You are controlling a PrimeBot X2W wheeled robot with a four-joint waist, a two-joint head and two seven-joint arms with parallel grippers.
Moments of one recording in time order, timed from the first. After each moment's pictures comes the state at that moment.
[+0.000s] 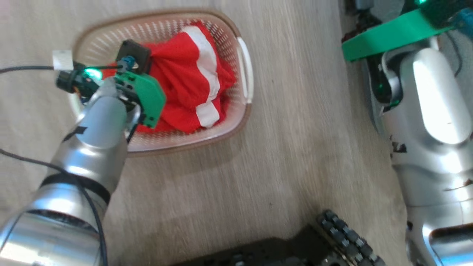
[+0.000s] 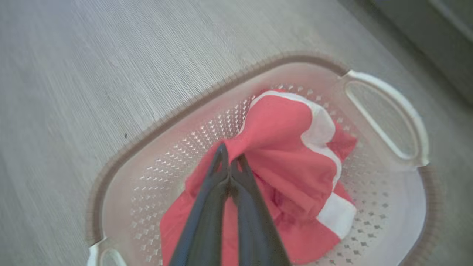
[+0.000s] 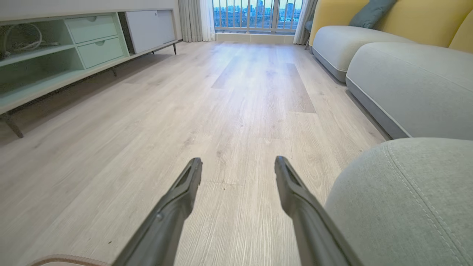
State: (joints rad) left arm -1.04 0.07 -0.48 1.23 -0.10 -0.08 -0.25; right arm -0.85 -0.06 0.14 0.39 0.18 0.13 -0.26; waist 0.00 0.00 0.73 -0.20
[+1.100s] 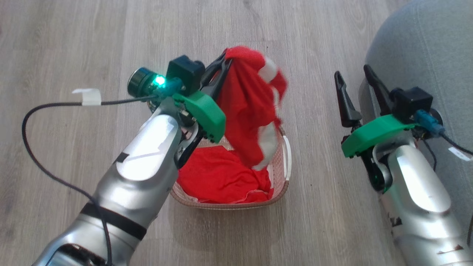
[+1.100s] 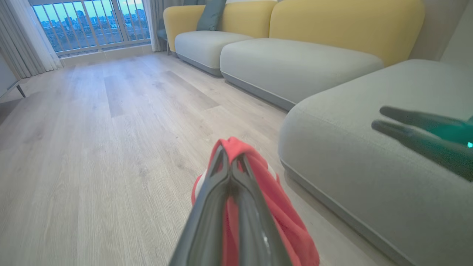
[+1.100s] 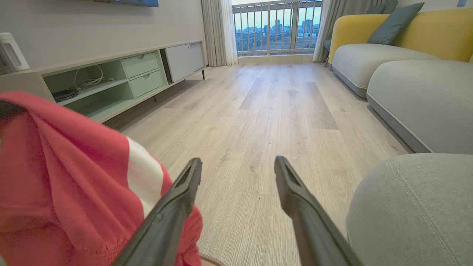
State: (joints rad) left arm -0.82 0.03 -0.62 0.69 -0.39 -0.09 -0.25; right arm -0.52 -0.11 0.13 0.53 0.23 0.13 -0.26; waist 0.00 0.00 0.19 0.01
